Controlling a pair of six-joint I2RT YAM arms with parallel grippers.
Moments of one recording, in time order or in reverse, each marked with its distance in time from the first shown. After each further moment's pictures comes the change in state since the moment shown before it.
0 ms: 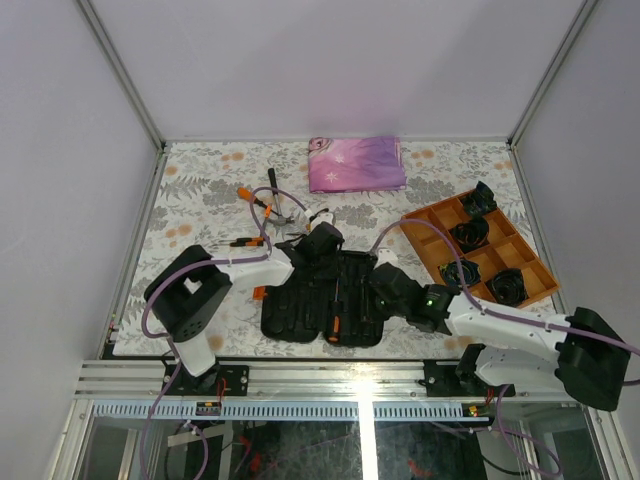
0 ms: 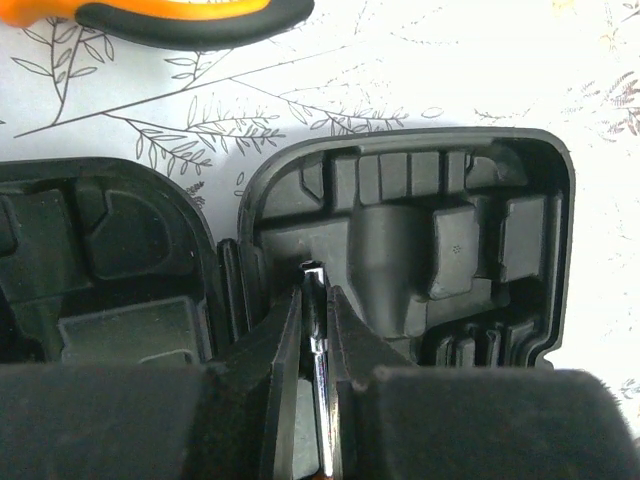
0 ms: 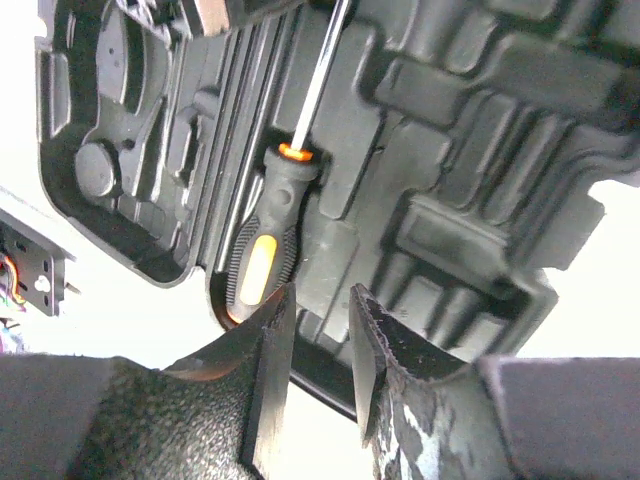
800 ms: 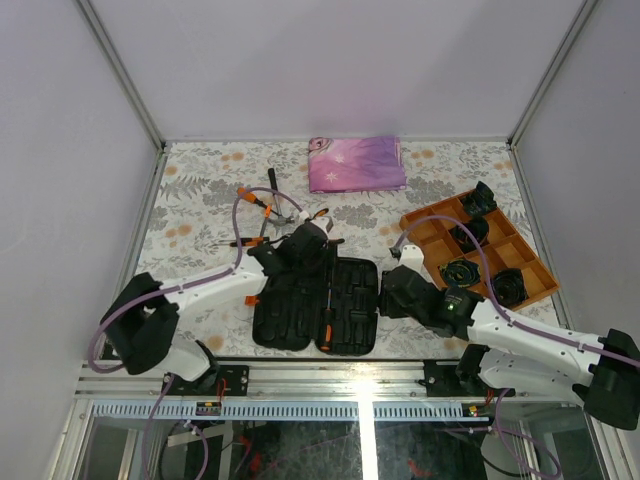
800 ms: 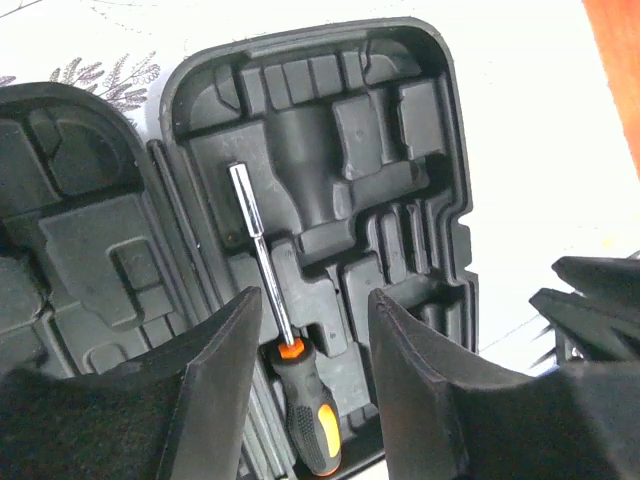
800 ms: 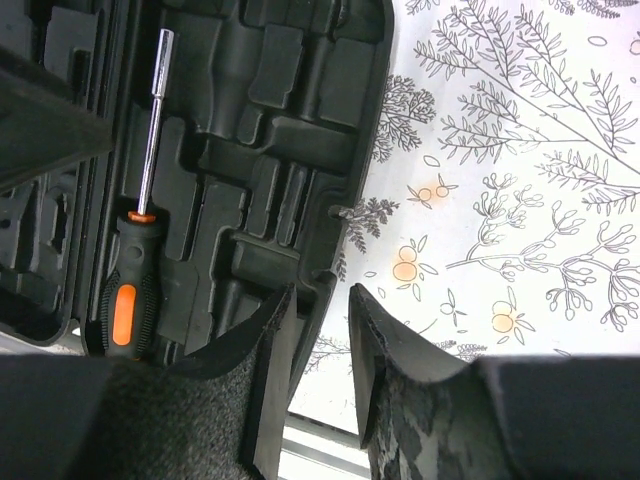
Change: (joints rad) left arm -0.024 -0.251 -0.027 -0.214 0.145 0.115; right arm -0.003 -0.220 0.006 -0.260 0.276 -0.015
